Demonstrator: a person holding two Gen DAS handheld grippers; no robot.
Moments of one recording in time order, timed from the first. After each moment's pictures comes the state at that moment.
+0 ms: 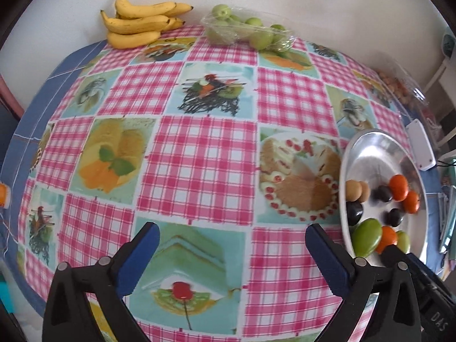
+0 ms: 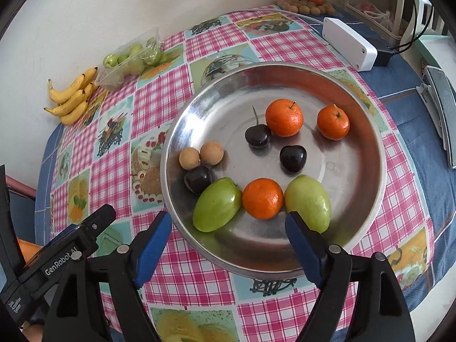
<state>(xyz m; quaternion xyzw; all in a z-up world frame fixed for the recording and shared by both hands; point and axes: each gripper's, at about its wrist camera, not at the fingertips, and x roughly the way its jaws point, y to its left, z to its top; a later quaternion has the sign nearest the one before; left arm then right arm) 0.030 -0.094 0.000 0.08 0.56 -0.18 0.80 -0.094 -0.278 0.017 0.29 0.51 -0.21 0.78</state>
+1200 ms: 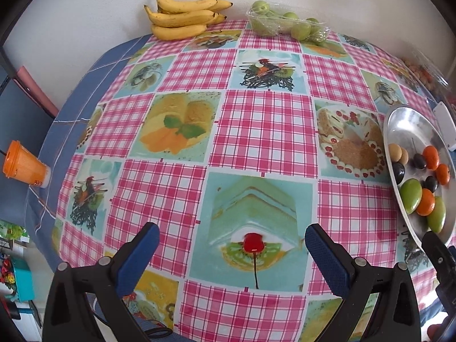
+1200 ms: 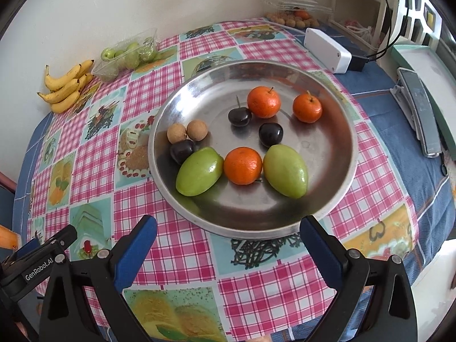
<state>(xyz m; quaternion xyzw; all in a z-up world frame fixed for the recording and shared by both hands) -0.007 -0.037 0.003 0.13 0.54 -0.11 0.82 -0.128 -0.250 0.020 0.23 0.50 -0.26 0.80</state>
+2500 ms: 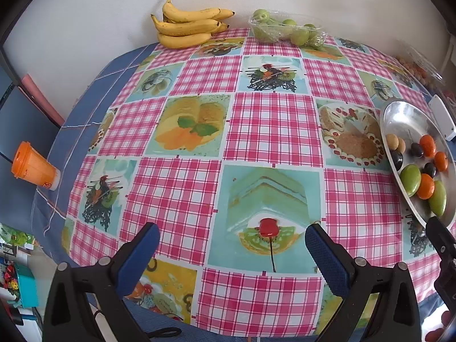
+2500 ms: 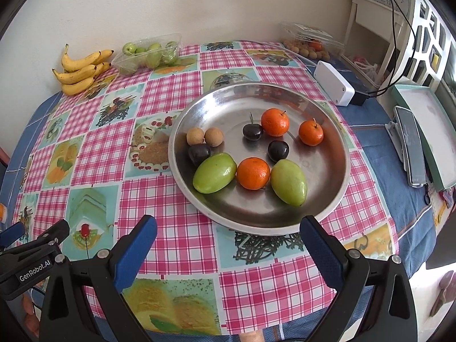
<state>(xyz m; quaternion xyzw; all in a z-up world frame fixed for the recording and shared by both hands) -0.025 -0.022 0.011 0.15 0.52 -0.11 0.83 -0.128 -0.218 0.036 0.15 0.49 -0.26 0.82</state>
